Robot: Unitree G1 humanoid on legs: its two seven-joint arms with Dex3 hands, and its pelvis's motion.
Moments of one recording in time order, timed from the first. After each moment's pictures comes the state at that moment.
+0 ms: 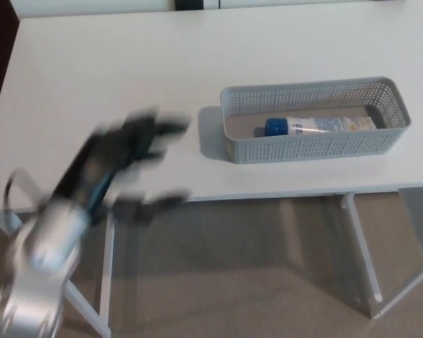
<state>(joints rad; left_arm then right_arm) -0.01 0.30 -0.06 -0.20 0.23 0.22 -0.27 -0.06 -0.51 0.08 1.22 -0.19 -0.15 0.28</state>
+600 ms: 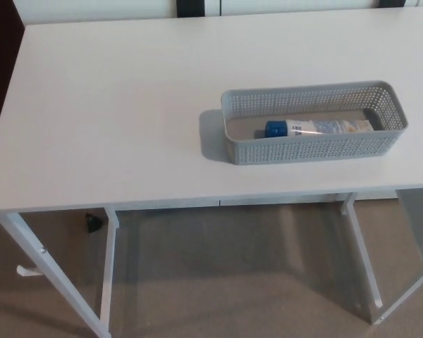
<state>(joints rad) 0.62 0.33 0.17 0.12 0.10 0.00 -0.37 0.01 -0.50 0.09 1.27 -0.19 -0.14 0.27</state>
